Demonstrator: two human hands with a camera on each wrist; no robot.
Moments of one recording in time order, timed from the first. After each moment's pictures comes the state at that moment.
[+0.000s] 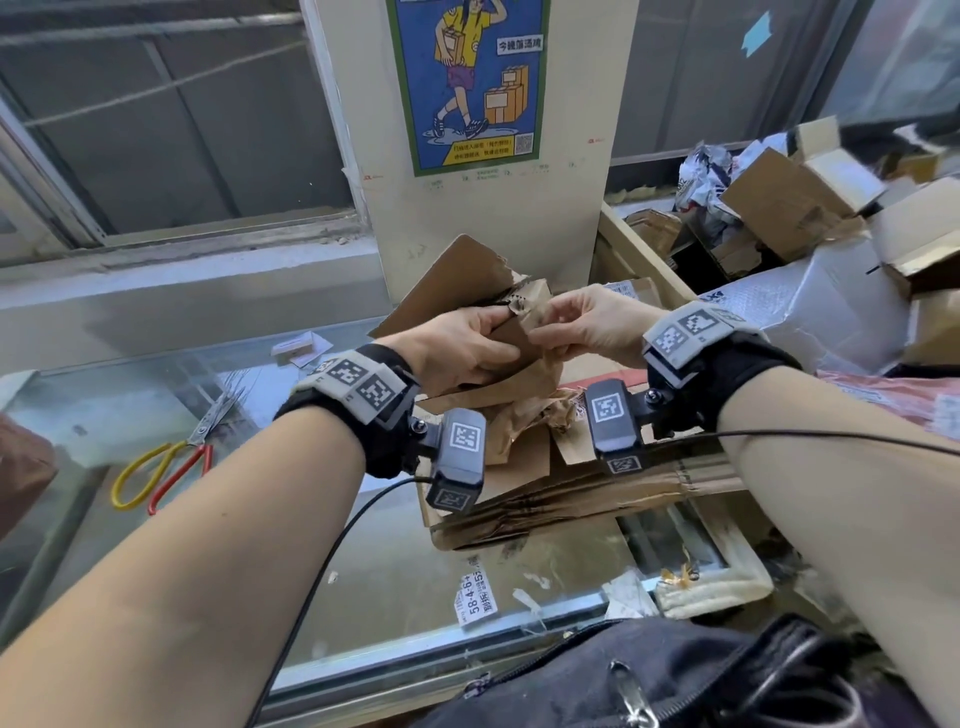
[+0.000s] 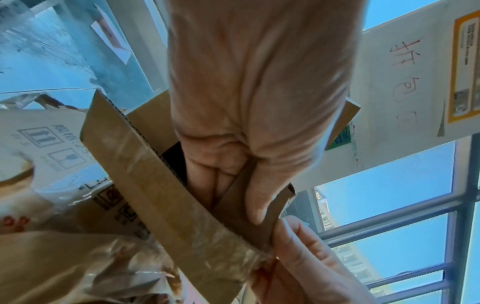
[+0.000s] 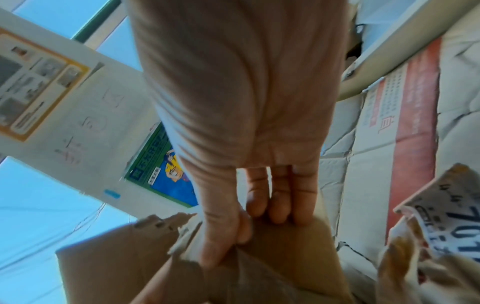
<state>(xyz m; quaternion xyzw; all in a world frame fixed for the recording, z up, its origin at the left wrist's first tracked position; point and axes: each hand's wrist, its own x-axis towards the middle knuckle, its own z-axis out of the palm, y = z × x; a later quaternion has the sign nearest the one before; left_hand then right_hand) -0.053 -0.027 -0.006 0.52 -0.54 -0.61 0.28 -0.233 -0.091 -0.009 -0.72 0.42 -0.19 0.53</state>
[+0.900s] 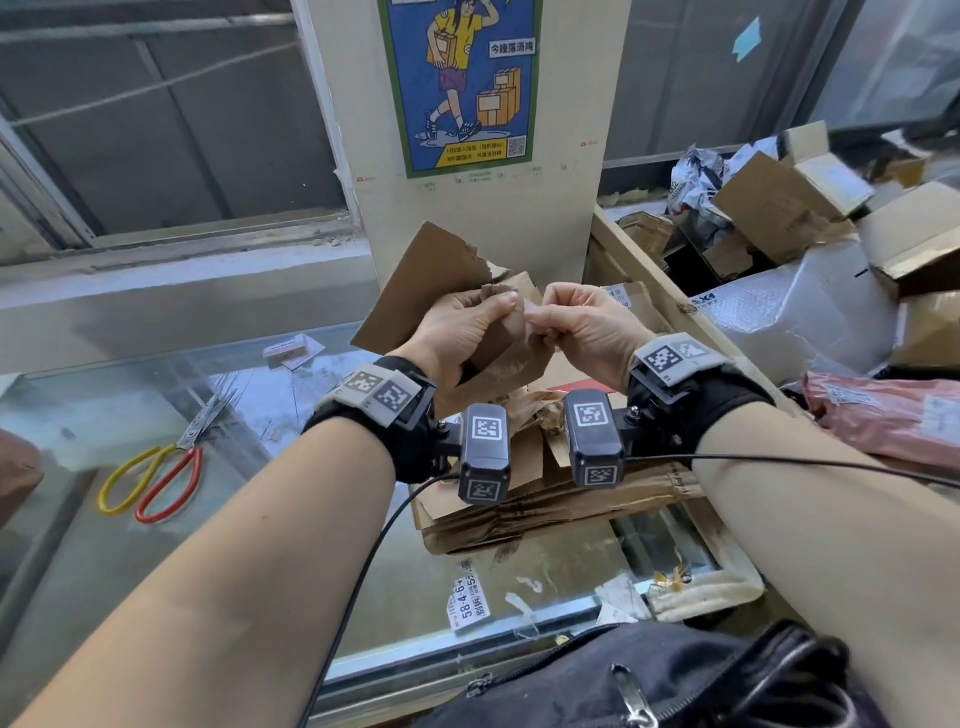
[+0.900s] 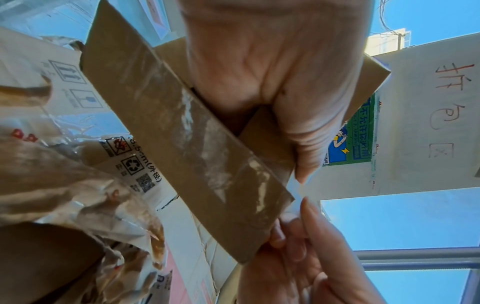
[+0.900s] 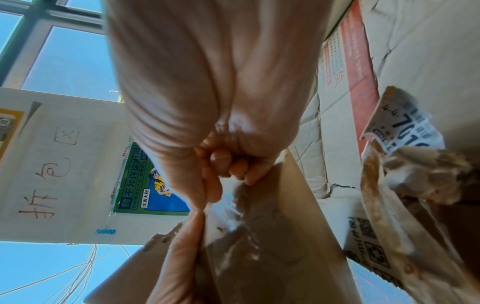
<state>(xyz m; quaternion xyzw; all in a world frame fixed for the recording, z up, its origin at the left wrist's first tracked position) -0.074 -0.036 -0.008 0.55 -0.40 -0.53 0.51 -0.226 -0.081 -0.022 -0.58 0.31 -0.38 0.65</state>
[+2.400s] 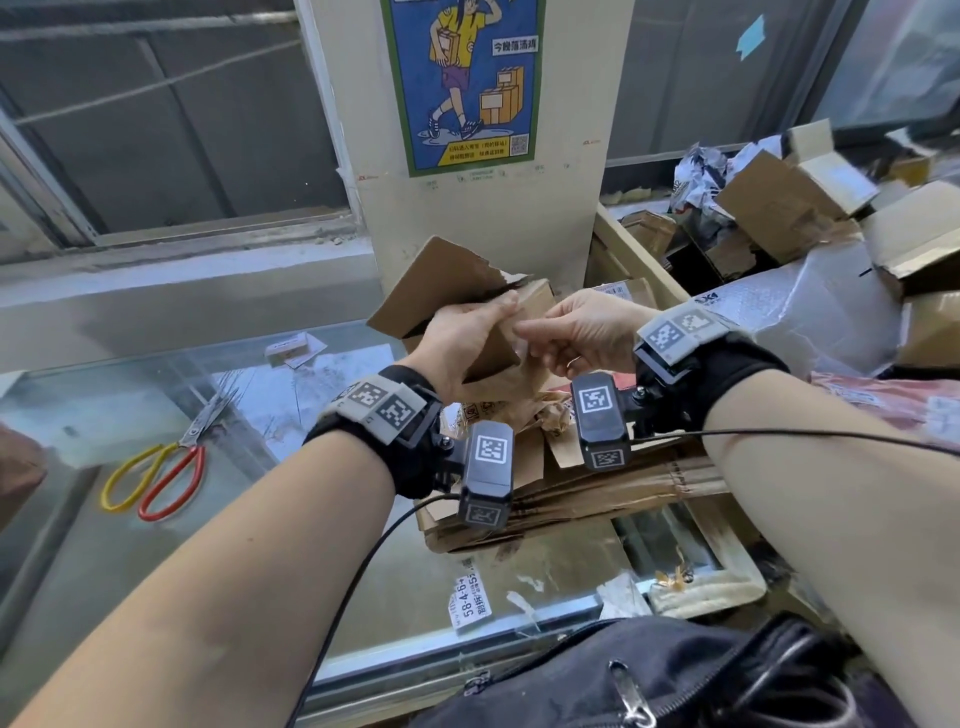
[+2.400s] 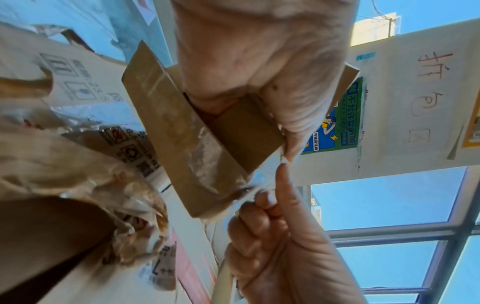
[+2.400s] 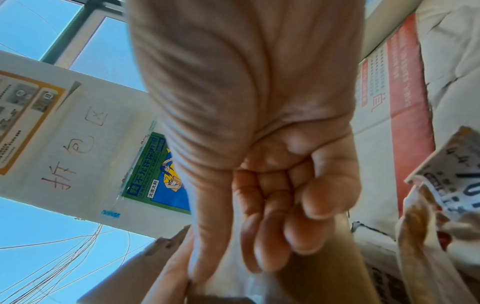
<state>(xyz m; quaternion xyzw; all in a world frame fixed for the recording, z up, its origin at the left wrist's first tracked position) -0.077 -0.032 -0.016 0.63 -0.38 -0.48 0.48 -0.229 -0.078 0.009 -0.64 0.46 -0.13 0.60</state>
